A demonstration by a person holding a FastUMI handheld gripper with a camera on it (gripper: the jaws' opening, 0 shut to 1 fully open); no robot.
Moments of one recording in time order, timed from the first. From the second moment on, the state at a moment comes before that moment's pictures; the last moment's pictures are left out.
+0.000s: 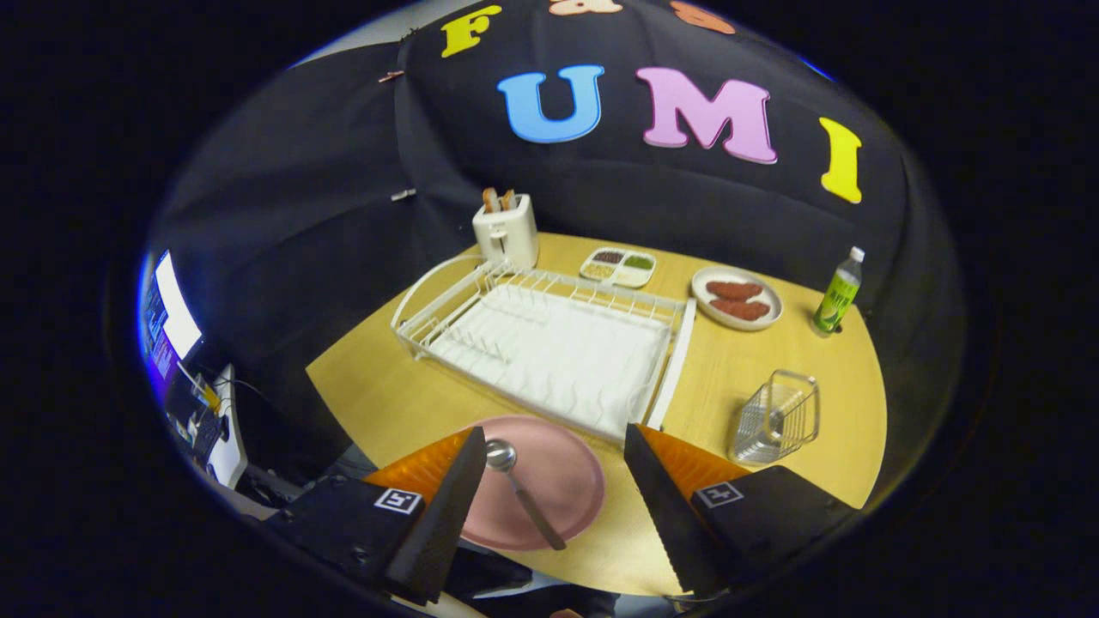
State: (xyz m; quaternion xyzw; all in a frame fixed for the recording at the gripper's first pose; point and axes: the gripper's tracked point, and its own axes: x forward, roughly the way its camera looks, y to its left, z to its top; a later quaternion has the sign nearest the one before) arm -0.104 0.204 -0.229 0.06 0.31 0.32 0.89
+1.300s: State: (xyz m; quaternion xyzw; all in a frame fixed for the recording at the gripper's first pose) arm 0.012 -0.054 -0.058 0.05 0.07 0.15 0.98
